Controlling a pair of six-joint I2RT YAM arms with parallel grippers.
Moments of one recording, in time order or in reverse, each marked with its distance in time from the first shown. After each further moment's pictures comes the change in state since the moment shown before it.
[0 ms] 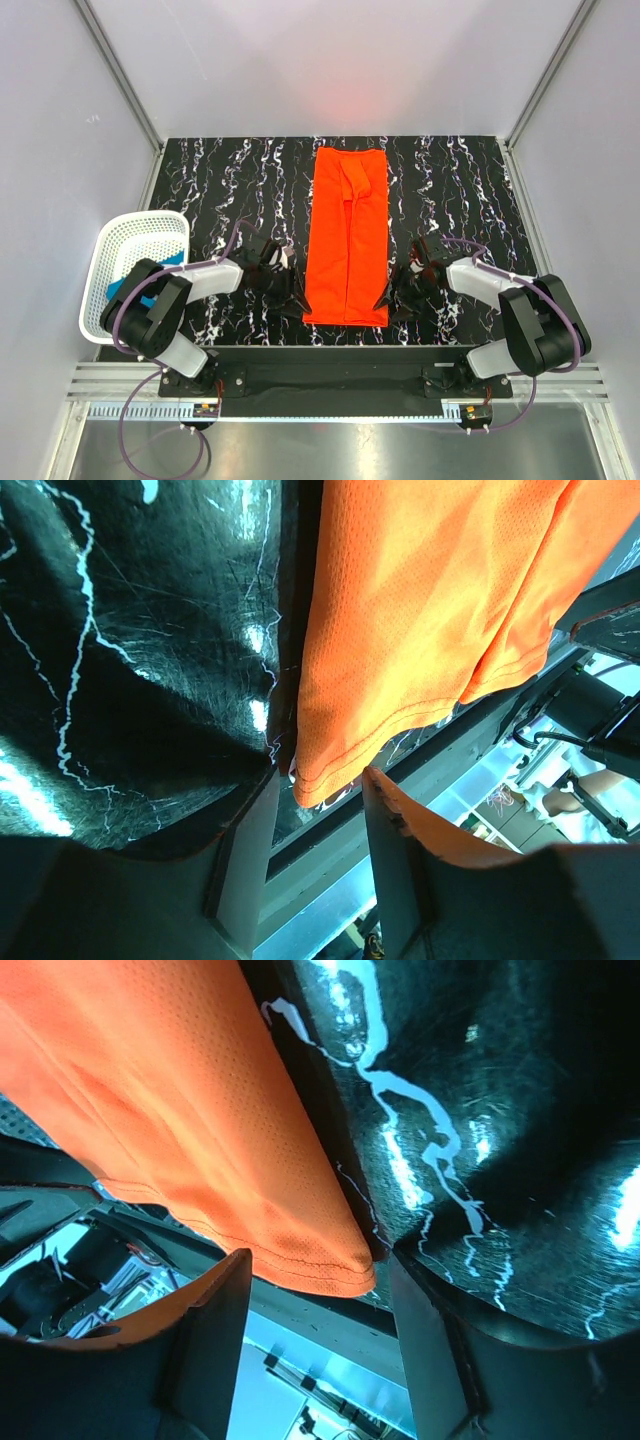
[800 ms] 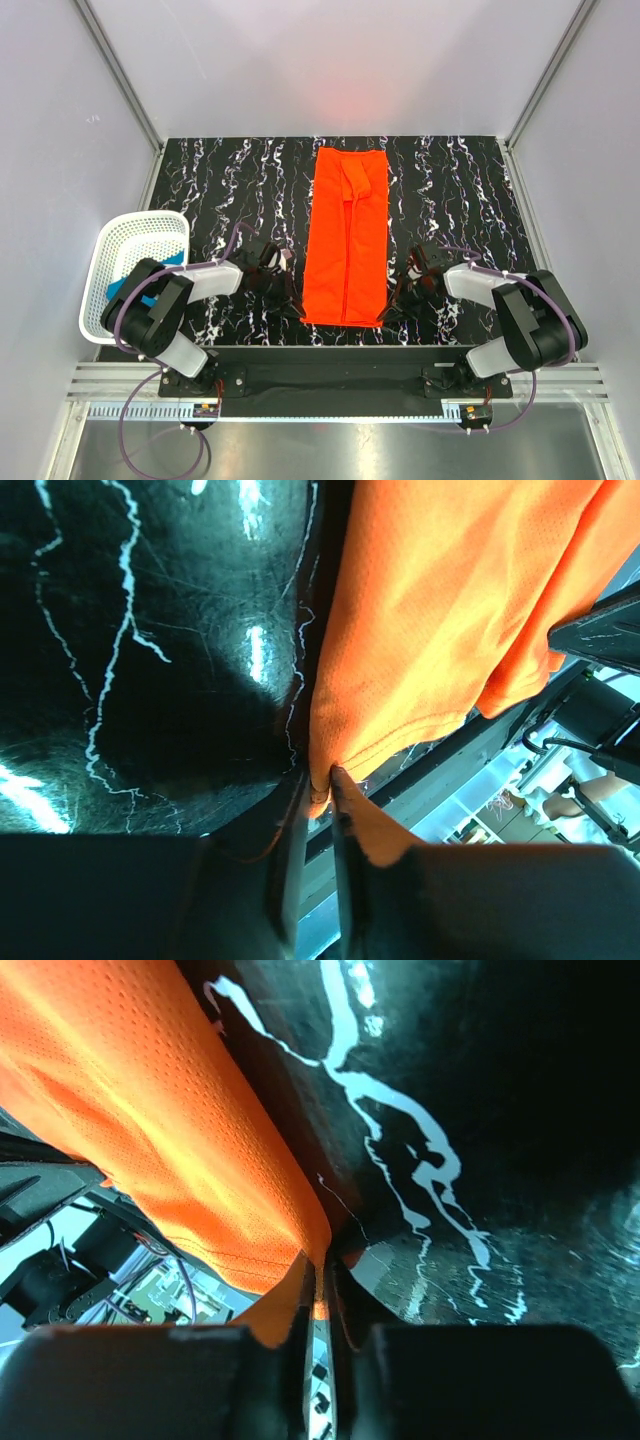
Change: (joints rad) left arm 0.004 0.005 -0.024 0.023 -0.008 -0.005; right arm 0.014 0.036 -0.068 0.113 -0.060 0.042
